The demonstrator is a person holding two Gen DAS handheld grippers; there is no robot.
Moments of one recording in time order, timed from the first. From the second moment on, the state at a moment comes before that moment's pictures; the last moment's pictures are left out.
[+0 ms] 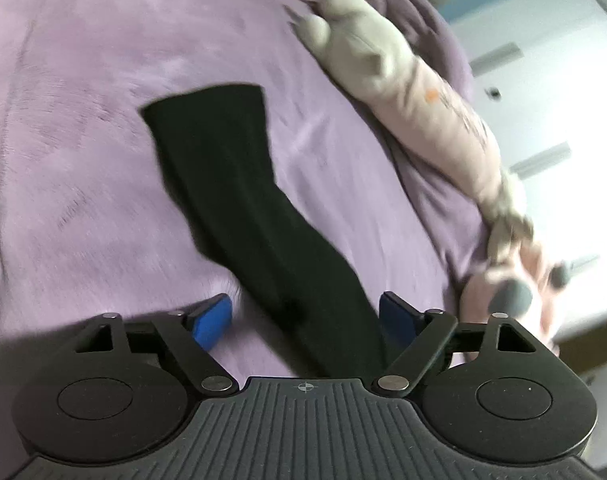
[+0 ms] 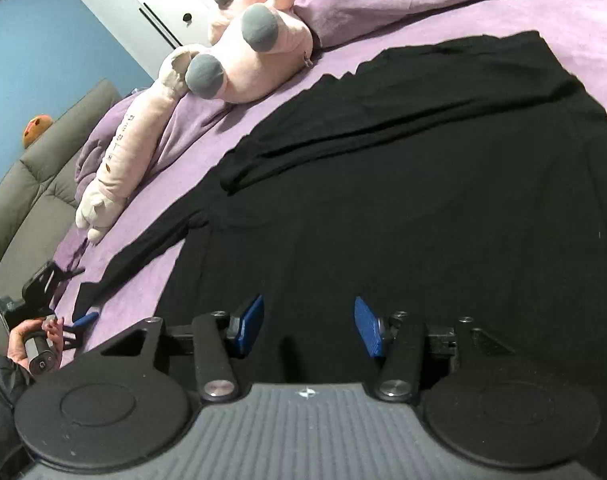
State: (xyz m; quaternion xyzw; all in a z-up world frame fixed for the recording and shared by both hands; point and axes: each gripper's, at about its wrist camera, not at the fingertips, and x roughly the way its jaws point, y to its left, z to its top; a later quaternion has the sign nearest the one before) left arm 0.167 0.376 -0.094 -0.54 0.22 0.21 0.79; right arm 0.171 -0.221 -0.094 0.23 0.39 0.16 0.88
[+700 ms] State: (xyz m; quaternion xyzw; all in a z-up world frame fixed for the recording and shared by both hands) left arm 0.226 0.294 -0.026 -0.37 0.18 0.04 0.91; right arm 0.182 -0.244 -0.073 0.23 0.33 0.10 0.91
